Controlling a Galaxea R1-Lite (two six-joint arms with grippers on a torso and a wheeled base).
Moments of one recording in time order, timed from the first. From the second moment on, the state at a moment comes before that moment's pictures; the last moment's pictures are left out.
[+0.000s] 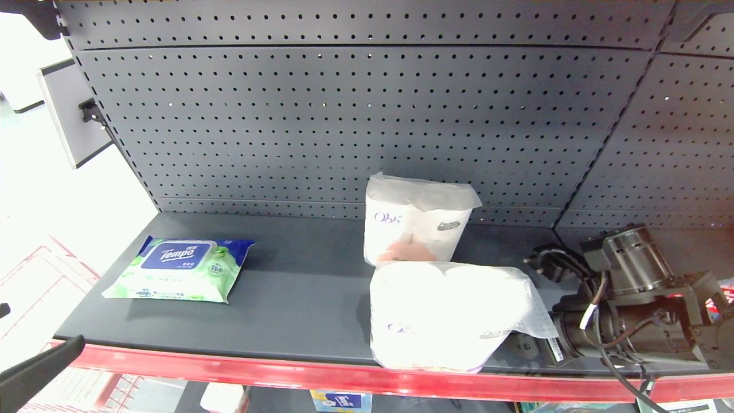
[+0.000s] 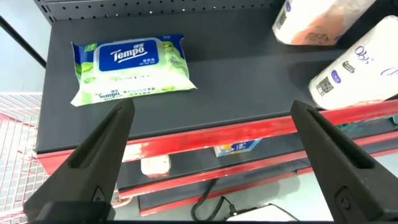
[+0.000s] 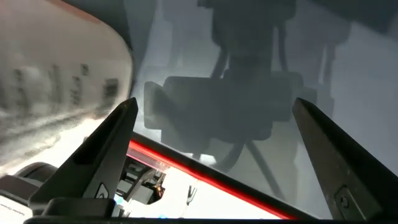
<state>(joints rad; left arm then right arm) -0.23 0.69 -0.61 0.22 -0.05 -0.03 0.41 1.60 -0.62 -0.09 0.01 0.03</state>
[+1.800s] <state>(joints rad) -0.23 0.70 -0.61 0.22 -0.05 -0.03 0.52 1.65 -0.67 -0.09 -0.03 0.11</state>
